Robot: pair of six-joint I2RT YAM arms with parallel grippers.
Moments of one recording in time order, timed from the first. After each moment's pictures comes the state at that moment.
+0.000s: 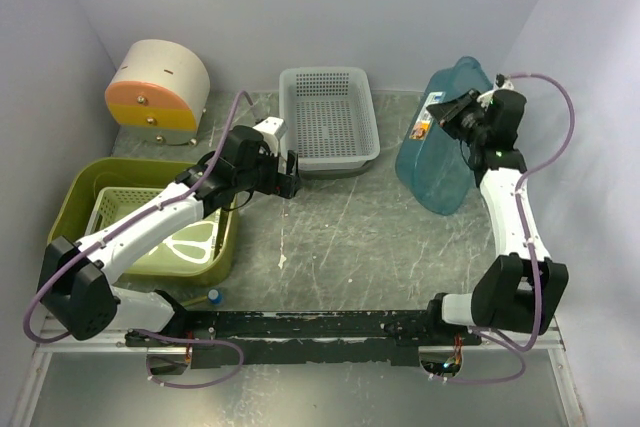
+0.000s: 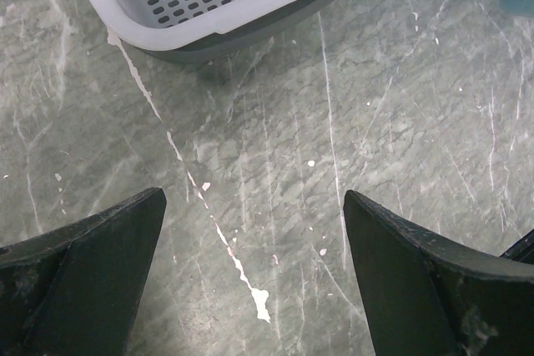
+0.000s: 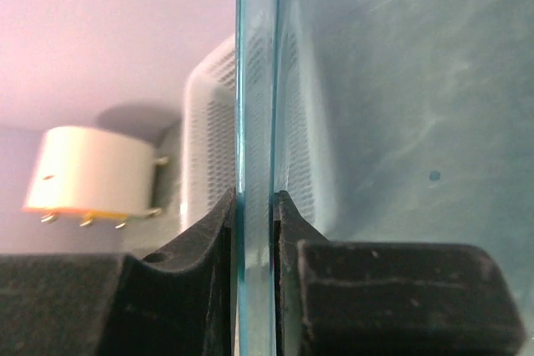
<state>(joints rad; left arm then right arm) -0.67 1.34 1.07 -0.33 0.02 -0.31 -0.12 1.36 1.22 -0.19 -0.29 0.64</state>
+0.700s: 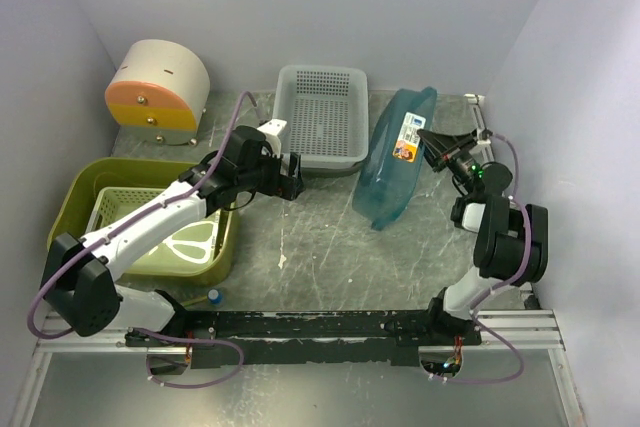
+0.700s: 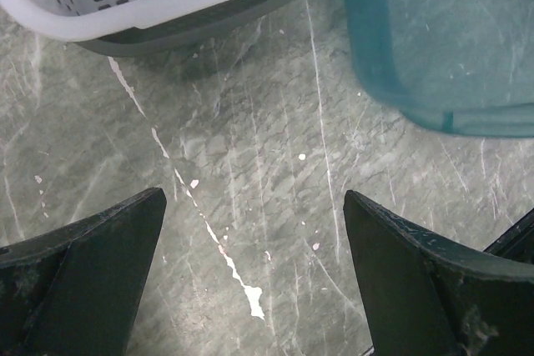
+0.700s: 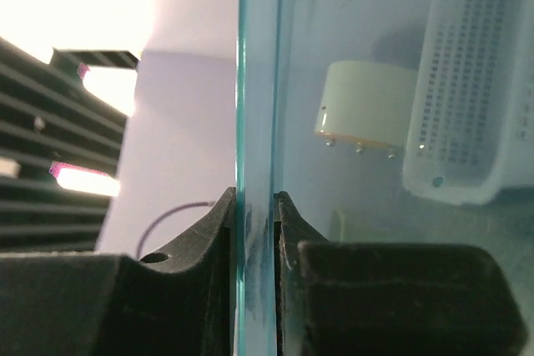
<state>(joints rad) -0.67 1.36 1.07 -0.32 0.06 -0.31 -0.28 1.62 0.59 1.43 -0.88 1.77</state>
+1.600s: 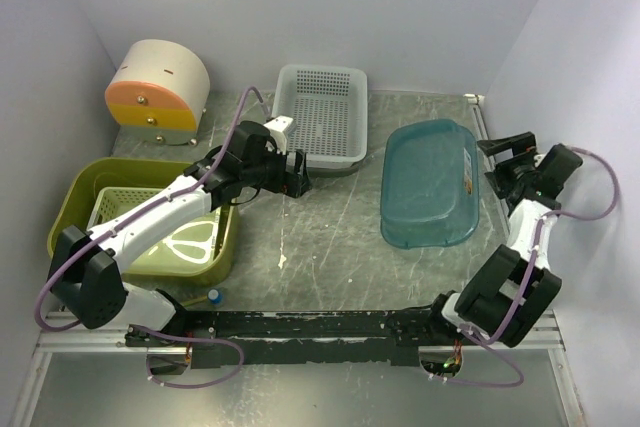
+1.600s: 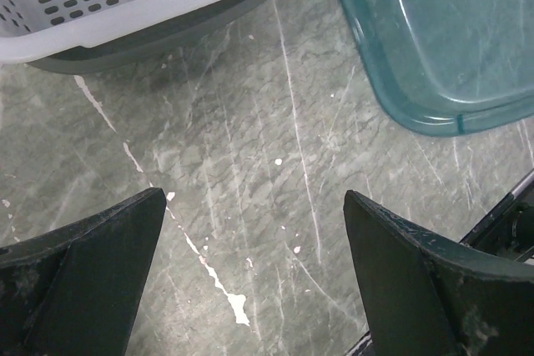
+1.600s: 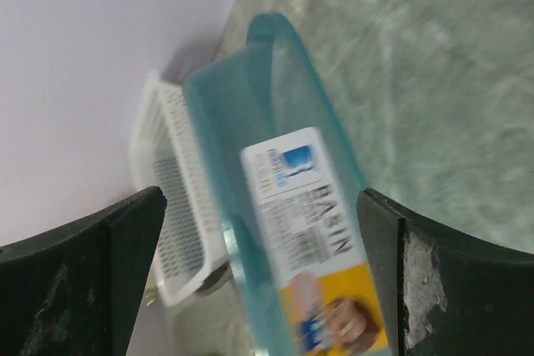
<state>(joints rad) -0.67 1.41 1.11 -0.32 0.13 -0.31 -0.63 1.30 0.84 -0.04 -0.61 0.85</state>
